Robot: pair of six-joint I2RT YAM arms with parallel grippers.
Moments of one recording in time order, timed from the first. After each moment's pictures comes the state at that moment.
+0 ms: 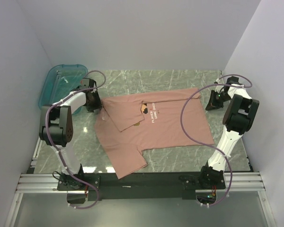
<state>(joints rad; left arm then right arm) -0.09 1.87 1.26 -0.48 -0.06 -0.42 -0.37 2.19 1.67 -0.81 -0.43 -0.20</state>
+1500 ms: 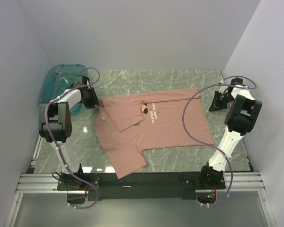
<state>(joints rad) 0.00 1.91 1.33 -0.43 0.13 -0.42 -0.42 2.19 1.67 -0.81 -0.42 -0.20</state>
